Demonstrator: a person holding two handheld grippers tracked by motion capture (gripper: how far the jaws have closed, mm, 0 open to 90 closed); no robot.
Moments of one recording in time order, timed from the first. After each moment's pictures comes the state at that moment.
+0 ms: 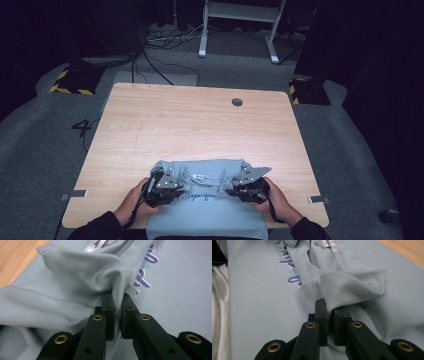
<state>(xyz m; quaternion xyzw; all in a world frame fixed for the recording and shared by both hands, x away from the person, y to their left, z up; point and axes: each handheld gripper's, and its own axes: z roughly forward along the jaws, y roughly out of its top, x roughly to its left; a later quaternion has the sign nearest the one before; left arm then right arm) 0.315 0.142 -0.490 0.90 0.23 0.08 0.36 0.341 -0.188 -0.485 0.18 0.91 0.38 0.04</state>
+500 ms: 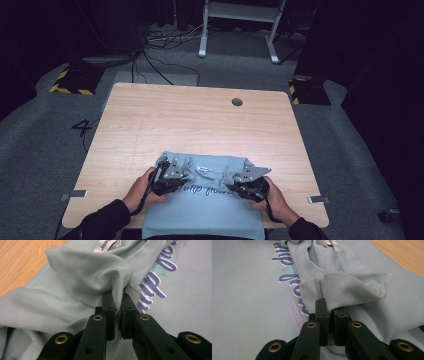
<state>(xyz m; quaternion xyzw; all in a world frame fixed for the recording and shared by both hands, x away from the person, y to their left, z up) 0.351 0.129 -0.490 0.91 0.22 0.12 0.35 0.345 -0.188 -0.490 0.21 0.90 0.38 0.09</state>
